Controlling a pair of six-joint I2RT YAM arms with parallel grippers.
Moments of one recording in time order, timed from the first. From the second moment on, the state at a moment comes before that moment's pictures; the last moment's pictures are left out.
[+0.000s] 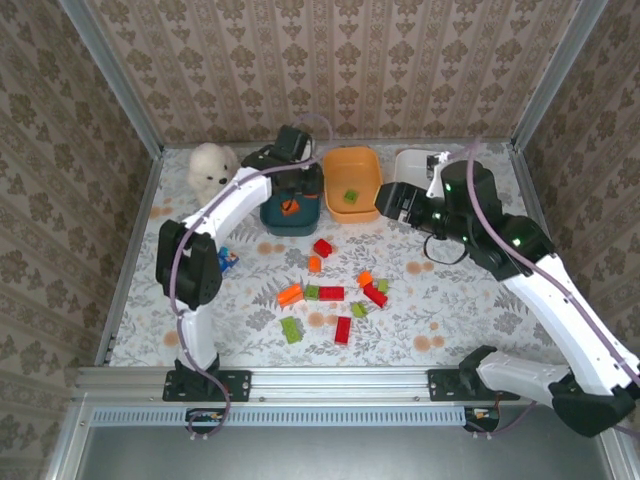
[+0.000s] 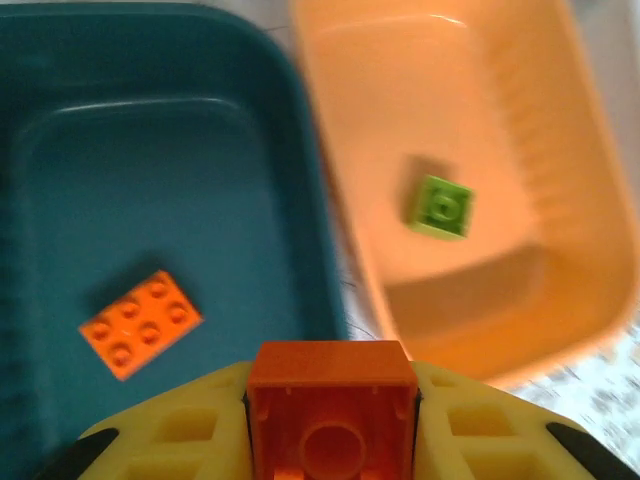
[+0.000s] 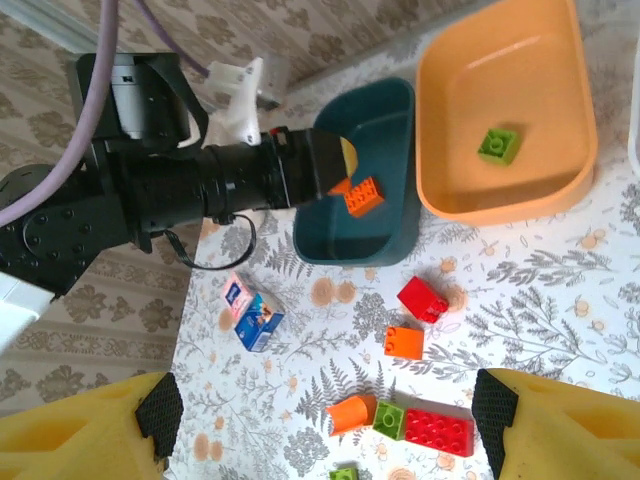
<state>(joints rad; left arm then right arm) -0.49 2.01 1.78 -0.71 0.09 -0.34 0.49 1.14 1.39 -0.78 -0.12 0.76</state>
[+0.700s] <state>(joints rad) -0.44 2.10 1.76 -0.85 0.09 -0.30 0.42 1.23 1.35 -0.75 -0.28 0.77</state>
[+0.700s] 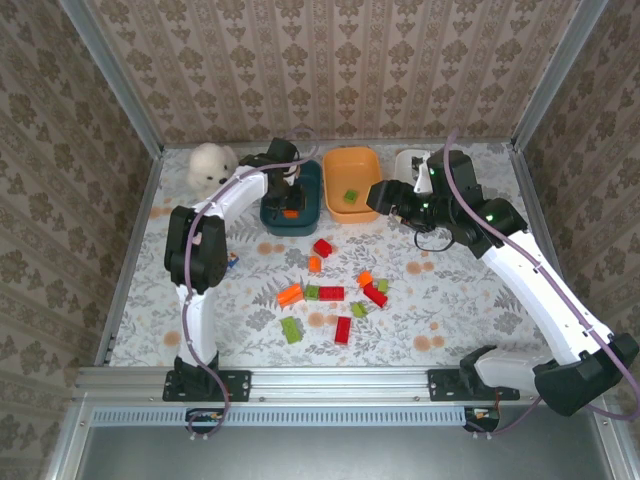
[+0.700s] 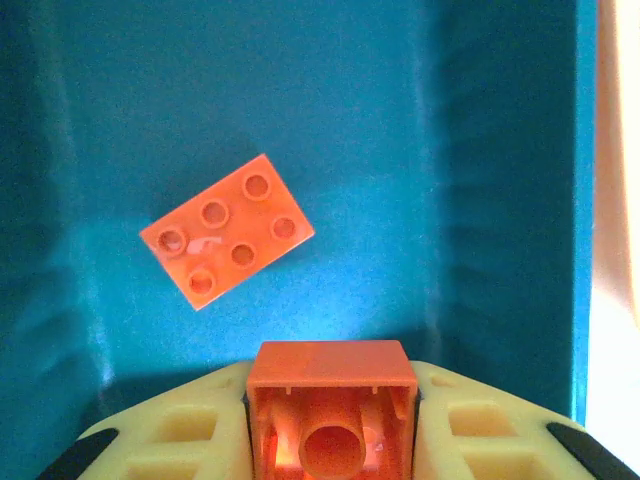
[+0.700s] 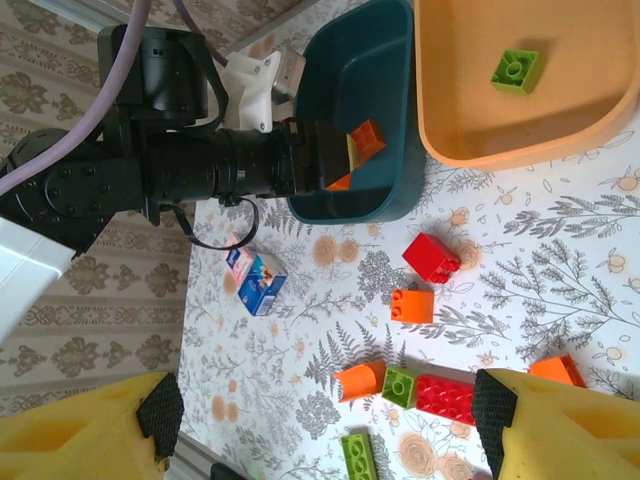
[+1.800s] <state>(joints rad) -0.51 2.19 1.93 -1.00 -0.13 -0.24 0.42 1.23 1.31 -0.76 -0.29 0.74</state>
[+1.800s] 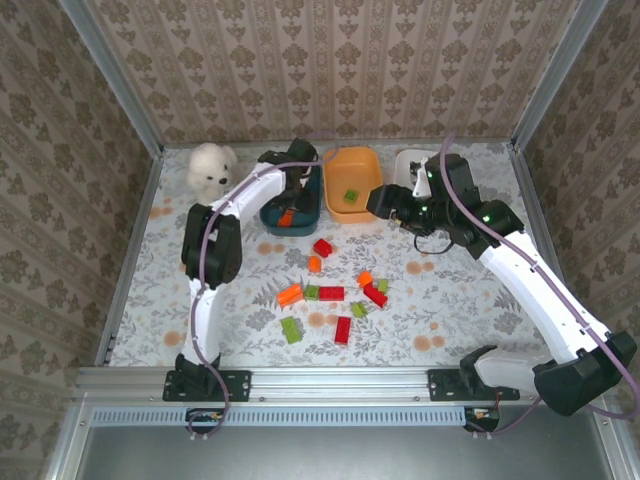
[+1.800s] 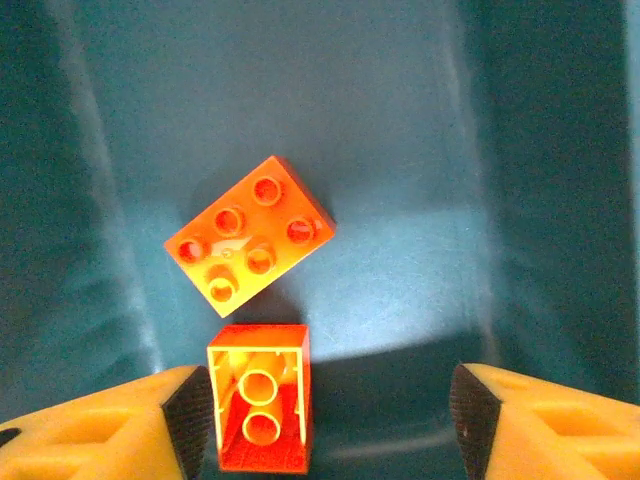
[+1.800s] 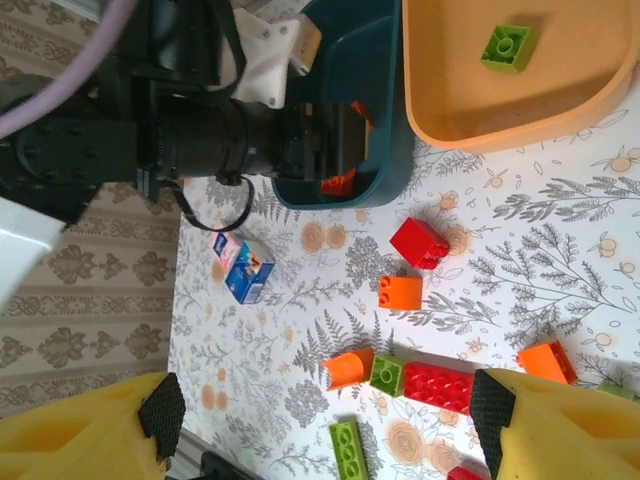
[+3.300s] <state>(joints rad) -0.39 0.32 1.02 -1.37 -0.09 -0.62 1.22 2.27 1.81 -1.09 0.06 0.83</state>
